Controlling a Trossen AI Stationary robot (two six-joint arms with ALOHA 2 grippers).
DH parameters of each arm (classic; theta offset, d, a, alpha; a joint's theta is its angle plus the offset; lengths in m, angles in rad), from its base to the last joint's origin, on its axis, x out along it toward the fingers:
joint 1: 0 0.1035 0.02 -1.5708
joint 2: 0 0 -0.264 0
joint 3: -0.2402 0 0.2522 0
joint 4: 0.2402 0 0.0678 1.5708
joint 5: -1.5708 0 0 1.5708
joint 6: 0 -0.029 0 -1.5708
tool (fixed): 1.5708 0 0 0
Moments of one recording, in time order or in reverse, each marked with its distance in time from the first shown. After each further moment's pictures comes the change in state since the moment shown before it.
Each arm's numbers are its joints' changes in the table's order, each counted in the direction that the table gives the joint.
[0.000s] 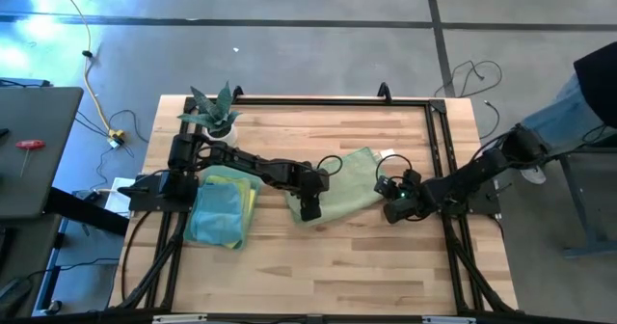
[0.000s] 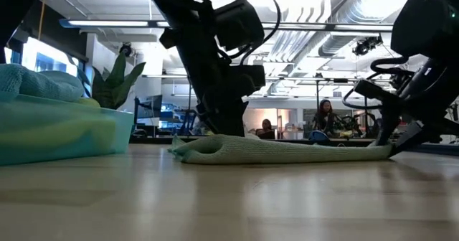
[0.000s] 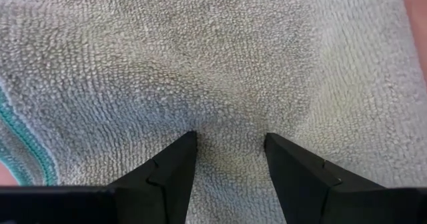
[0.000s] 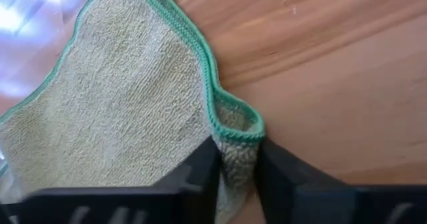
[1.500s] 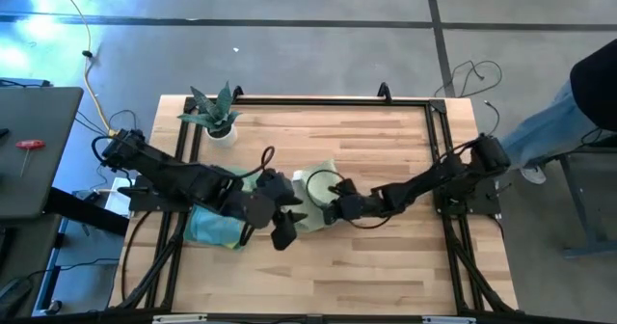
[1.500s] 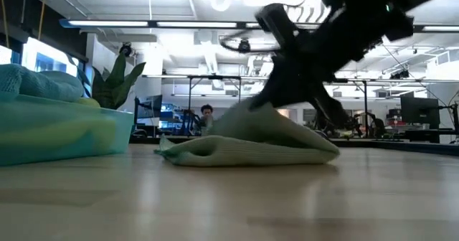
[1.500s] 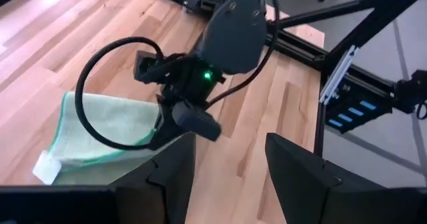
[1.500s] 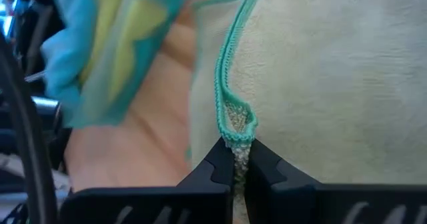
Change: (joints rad) left arm -0.399 -0.486 -0.300 0.369 0.404 0.508; right arm -0.087 0.366 -0.387 -0.665 0.270 0.981
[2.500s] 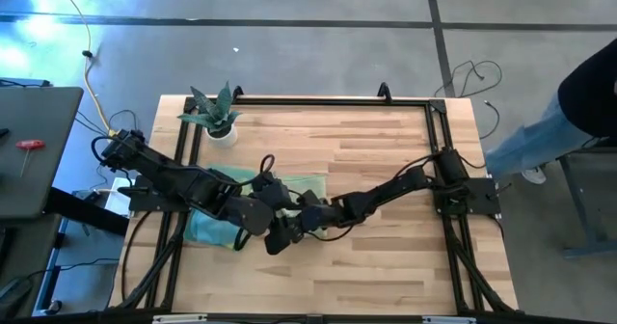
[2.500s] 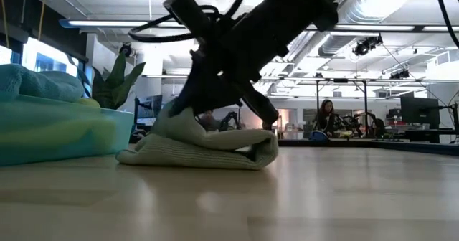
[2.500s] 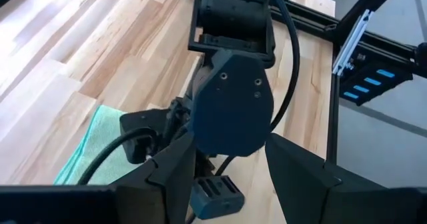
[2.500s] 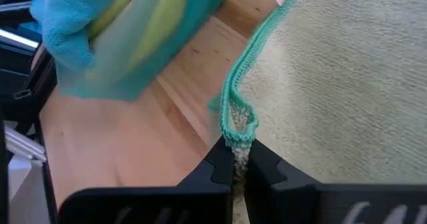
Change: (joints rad) left arm -0.034 0.001 0.000 0.086 0.001 -0.036; right arm -0.003 0.341 -0.514 0.232 0.099 0.213
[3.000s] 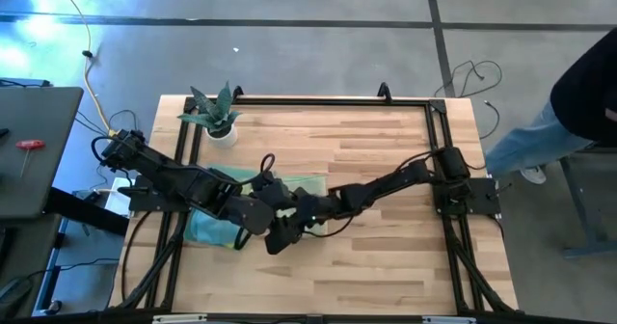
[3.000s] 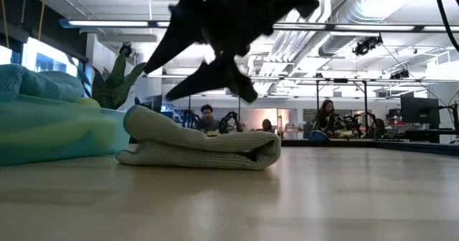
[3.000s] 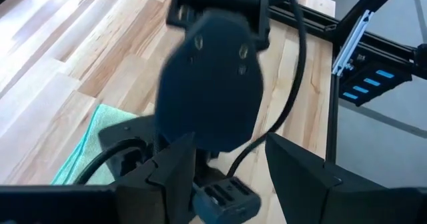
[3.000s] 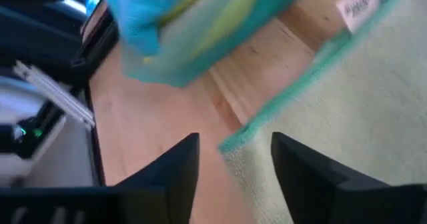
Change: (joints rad) left arm -0.002 0.000 0.000 0.001 -0.007 0.007; right arm -0.048 -0.019 -0.066 0.019 0.184 0.135
